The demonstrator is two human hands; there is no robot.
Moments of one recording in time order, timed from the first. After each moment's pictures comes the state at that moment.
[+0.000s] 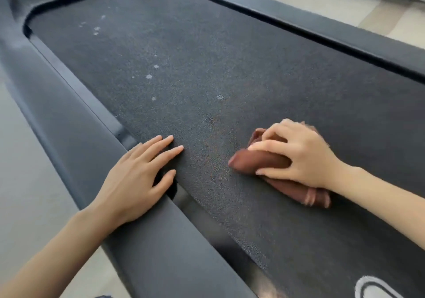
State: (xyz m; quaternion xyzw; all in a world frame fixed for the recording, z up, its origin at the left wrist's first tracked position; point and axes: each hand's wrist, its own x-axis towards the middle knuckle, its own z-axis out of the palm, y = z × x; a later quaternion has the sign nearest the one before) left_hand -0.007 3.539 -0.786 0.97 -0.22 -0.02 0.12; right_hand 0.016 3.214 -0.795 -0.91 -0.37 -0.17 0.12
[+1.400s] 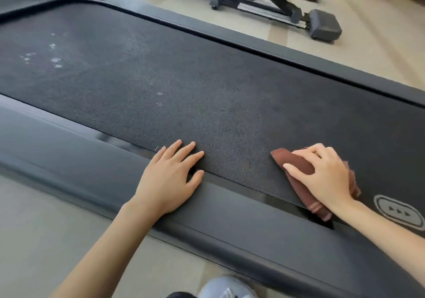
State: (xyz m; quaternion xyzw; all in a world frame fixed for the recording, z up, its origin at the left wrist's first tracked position) left_hand 0.084 3.627 -0.800 0.91 -0.40 -0.03 0.13; right_hand -0.073 3.338 -0.792 -0.96 0.20 -0.21 0.03
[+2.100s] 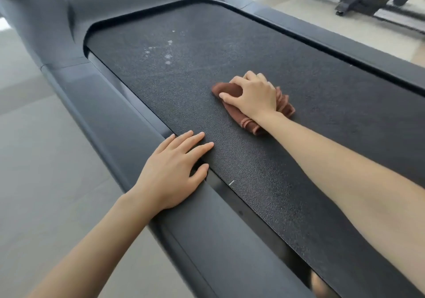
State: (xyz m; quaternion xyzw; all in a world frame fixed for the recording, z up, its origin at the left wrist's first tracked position) left_hand 0.167 3.705 -0.798 0.97 -0.23 0.01 0.12; right_hand 0.323 3.496 -0.802 -0.97 -0.08 -0.20 0.10
